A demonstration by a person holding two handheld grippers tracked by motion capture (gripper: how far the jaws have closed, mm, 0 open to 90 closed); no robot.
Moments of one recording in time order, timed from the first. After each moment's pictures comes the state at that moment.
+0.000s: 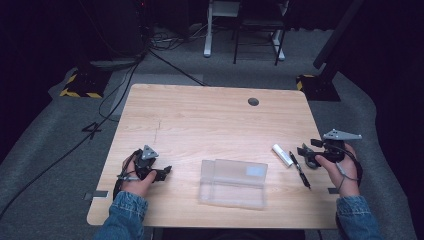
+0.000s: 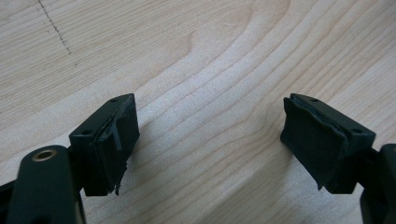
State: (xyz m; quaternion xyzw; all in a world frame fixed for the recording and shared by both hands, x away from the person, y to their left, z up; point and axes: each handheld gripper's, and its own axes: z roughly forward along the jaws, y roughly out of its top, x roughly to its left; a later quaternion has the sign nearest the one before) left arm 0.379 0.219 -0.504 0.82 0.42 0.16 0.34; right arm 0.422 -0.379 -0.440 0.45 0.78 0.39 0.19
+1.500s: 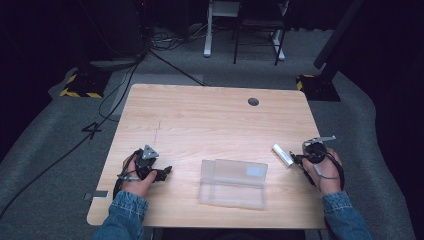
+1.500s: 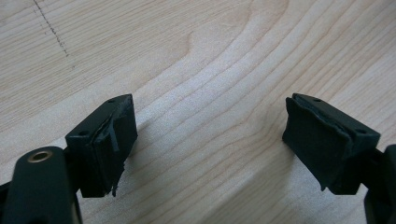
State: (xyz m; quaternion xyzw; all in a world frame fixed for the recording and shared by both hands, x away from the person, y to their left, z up) left arm 0.380 0.219 -0.504 0.83 0.42 0.16 0.34; right arm 0.429 -0.349 -0.477 0.53 0.80 0.26 0.14
